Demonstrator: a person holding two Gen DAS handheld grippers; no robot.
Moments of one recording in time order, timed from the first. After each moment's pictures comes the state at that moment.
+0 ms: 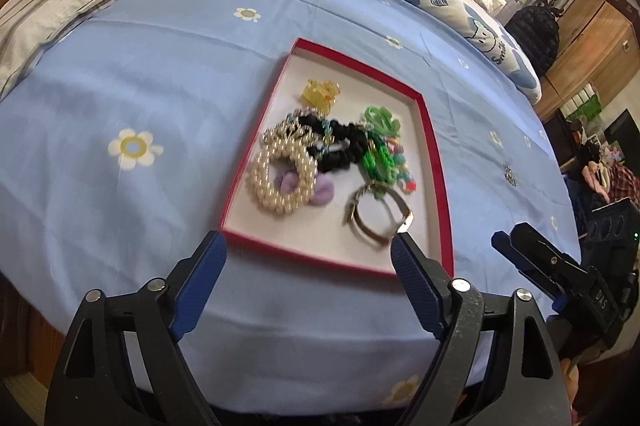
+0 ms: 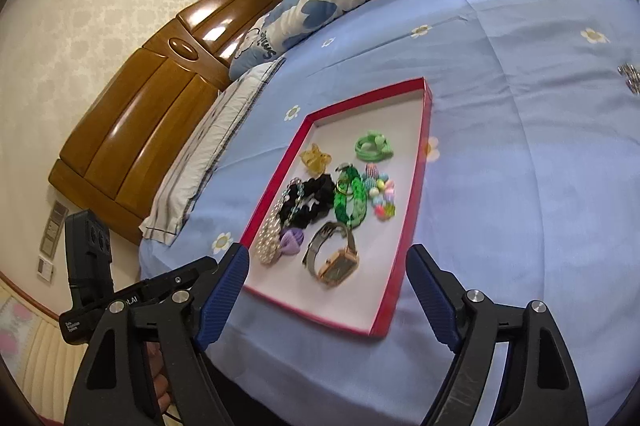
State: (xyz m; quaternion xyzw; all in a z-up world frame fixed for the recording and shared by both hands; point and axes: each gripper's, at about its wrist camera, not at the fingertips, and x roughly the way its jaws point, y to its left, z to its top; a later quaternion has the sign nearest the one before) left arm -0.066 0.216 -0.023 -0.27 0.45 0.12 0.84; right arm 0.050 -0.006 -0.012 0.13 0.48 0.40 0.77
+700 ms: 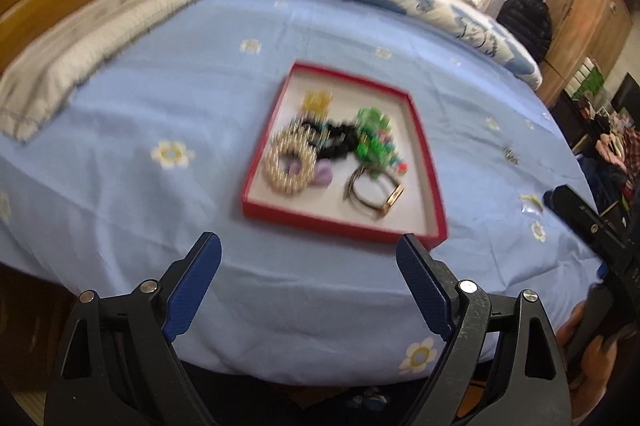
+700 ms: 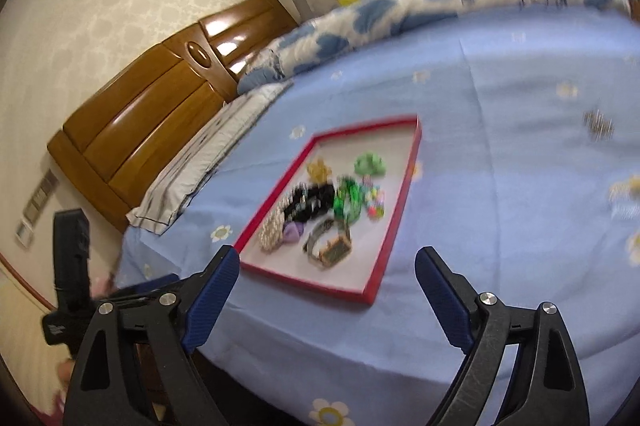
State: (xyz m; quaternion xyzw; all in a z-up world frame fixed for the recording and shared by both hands) left arm -0.111 0.177 0.017 -0.18 0.41 0.15 0.88; right arm -0.007 -0.033 0.031 0.07 0.38 0.39 0.83
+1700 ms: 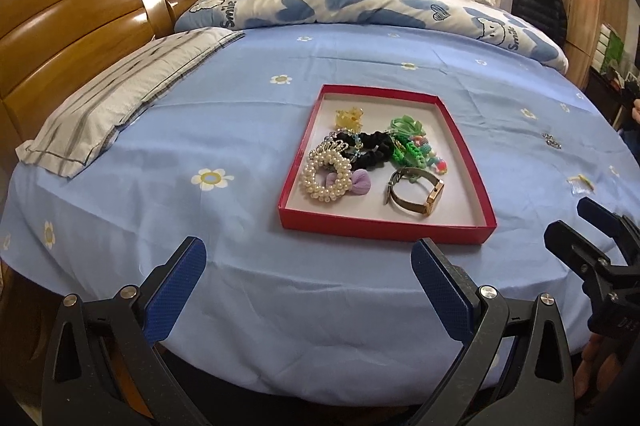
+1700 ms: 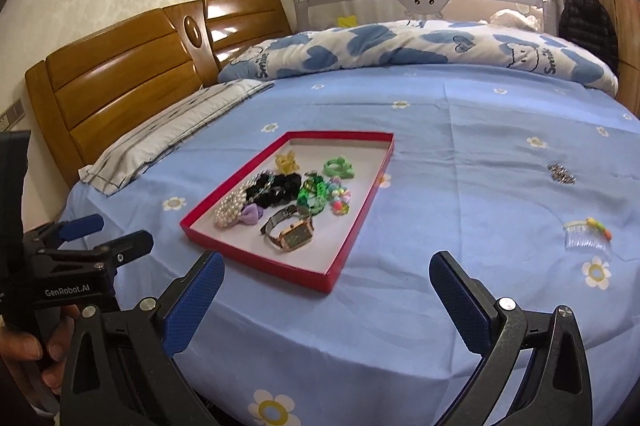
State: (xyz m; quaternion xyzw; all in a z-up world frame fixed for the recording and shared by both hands) left arm -0.122 0.151 -0.009 -0.08 0.38 0.23 0.89; right arm -0.046 -0.023 0.004 -0.04 0.33 0.34 0.88
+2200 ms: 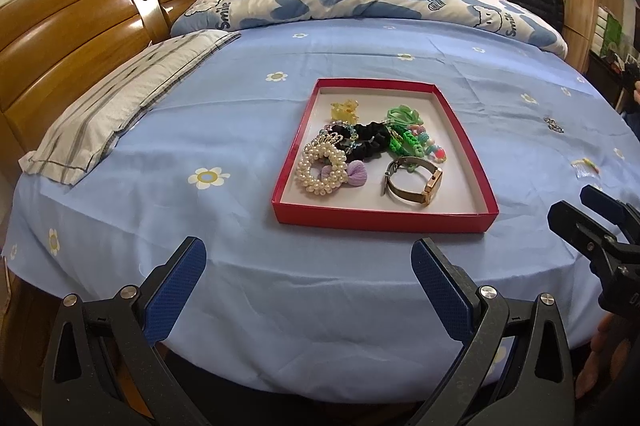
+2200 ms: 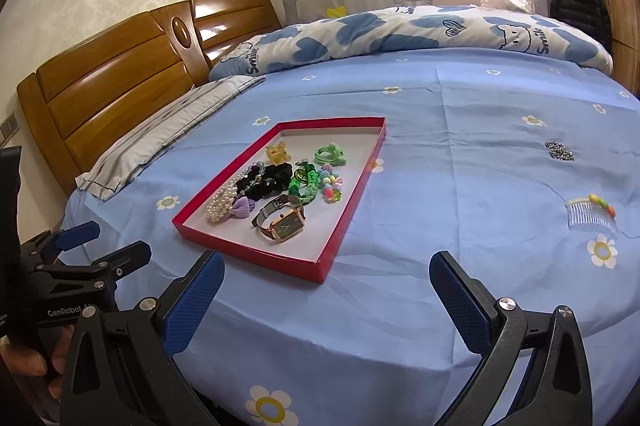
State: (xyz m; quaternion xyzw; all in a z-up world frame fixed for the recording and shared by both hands) left arm -0.118 0.140 -0.013 -0.05 0.39 0.23 0.89; right arm -0.041 -0.031 -0.003 -0.02 0.35 0.33 0.88
